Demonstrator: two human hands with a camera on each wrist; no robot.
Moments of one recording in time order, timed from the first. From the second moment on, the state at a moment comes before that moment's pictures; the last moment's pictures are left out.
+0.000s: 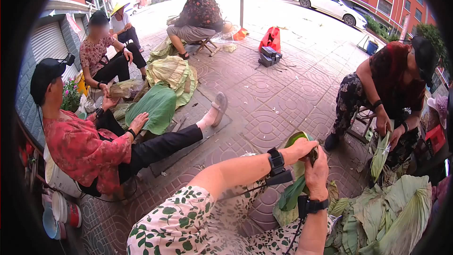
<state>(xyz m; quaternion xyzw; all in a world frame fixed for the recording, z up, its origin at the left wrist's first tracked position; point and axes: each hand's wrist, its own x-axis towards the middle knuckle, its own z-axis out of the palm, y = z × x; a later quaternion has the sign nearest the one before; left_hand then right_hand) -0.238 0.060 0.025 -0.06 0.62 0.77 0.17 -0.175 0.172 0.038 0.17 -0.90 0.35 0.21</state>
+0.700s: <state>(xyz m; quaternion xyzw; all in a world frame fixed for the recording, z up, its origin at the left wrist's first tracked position) -0.240 0.060 0.024 -0.06 0.63 0.76 0.17 -0.177 0.172 0.037 0.18 -0.89 0.35 0.21</state>
